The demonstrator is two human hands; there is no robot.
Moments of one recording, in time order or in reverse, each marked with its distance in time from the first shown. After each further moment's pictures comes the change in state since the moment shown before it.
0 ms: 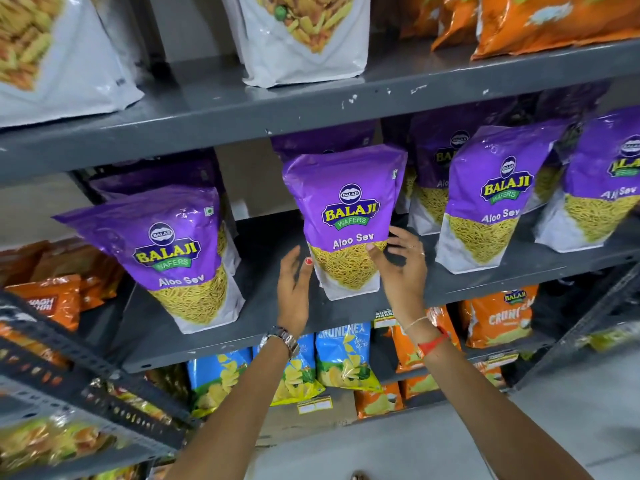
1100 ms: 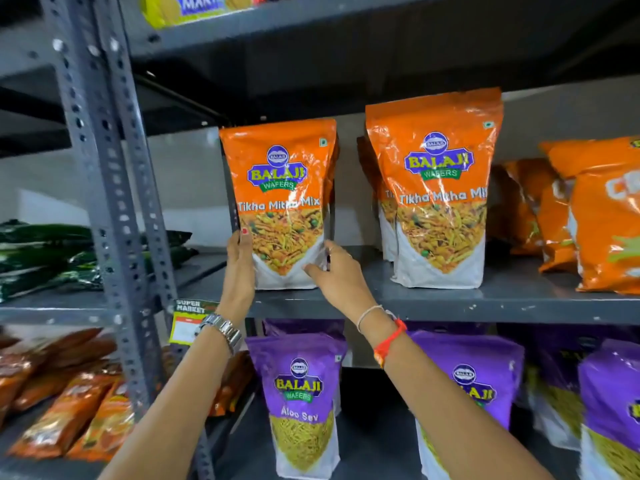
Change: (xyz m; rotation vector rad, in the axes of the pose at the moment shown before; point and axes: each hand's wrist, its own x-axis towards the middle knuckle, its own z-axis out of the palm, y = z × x) left_hand 0.052 0.296 -0.192 0.168 0.385 0.403; right_hand -0.018 -0.280 0.190 -0.127 -0.726 -0.435
